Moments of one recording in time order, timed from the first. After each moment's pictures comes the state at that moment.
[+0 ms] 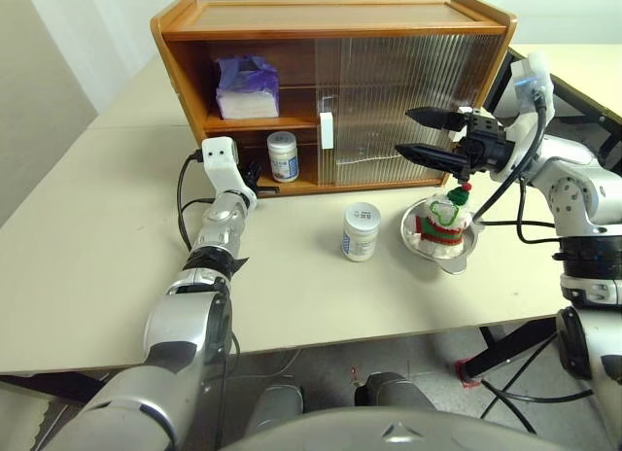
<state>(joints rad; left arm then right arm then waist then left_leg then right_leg) -0.80 0.26 0.20 1.13 -0.14 -0.17 -0.23 -0.69 -0.57 -0.07 0.12 0.58 0.49 1.15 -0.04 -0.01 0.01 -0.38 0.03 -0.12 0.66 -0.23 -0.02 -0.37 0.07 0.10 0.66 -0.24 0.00</state>
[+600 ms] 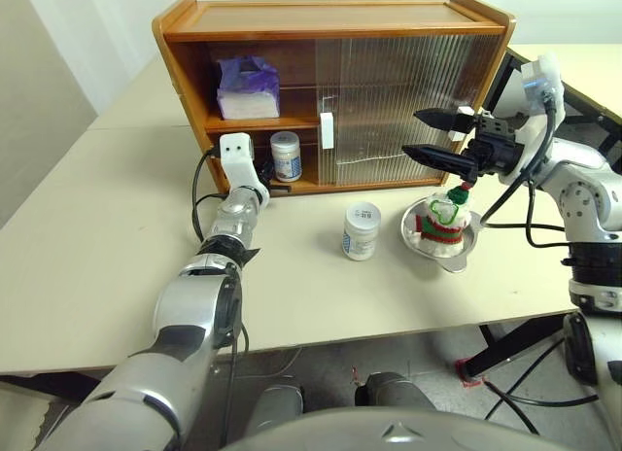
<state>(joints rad) -0.88 0.21 0.18 1.23 -0.10 -0.17 -0.22 -0.66 -0.60 -0.09 0.08 0.59 0.51 1.12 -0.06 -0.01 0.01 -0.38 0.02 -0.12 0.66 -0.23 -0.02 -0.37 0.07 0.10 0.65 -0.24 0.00</state>
